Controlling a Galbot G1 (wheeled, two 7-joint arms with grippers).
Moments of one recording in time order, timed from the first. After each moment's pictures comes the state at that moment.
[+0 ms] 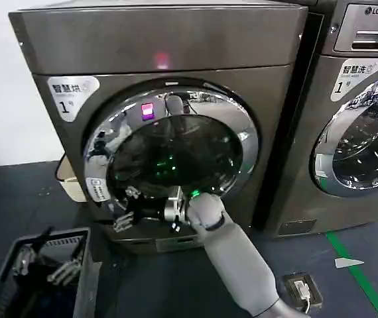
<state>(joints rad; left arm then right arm) 1.76 -1.37 -1.01 -2.42 -0.29 0.10 0.34 -0.53 1.52 0.02 1.41 0.17 -0.13 -1.03</state>
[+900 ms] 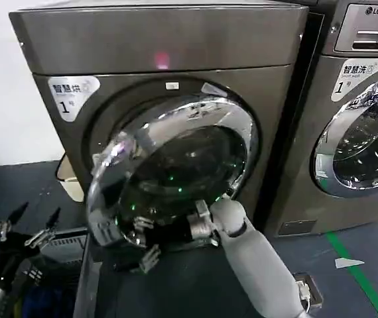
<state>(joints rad) 1.55 -1.16 -1.04 -2.24 -0.42 0.19 0.34 -0.62 1.40 0.07 1.52 0.30 -0.10 -1.46</state>
